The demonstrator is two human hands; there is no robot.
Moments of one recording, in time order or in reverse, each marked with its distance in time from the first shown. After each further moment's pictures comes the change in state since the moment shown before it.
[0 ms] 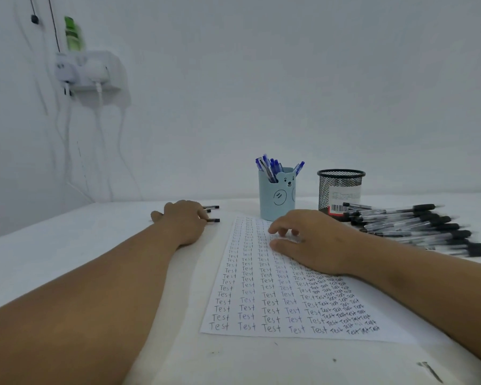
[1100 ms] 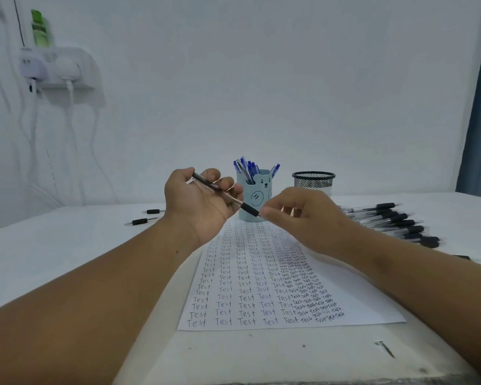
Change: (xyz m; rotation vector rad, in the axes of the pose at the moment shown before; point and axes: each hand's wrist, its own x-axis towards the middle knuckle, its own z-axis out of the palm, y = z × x) left_hand -0.061 0.083 -0.035 -2.222 -0.401 0.067; right_hand -0.017 0.008 -0.019 0.368 0.394 -0.028
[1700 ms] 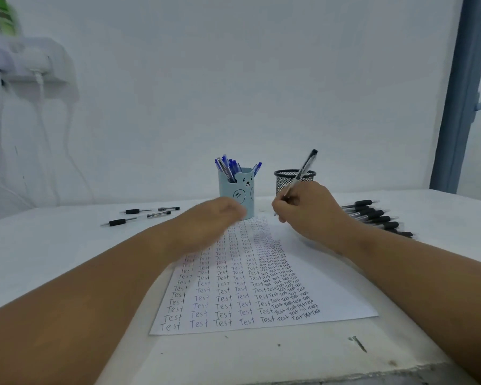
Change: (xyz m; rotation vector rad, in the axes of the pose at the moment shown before) left_hand 0.010 -0.022 -0.015 1.510 -0.160 -0.158; right_hand 0.006 0.020 -0.015 -0.123 0.112 0.277
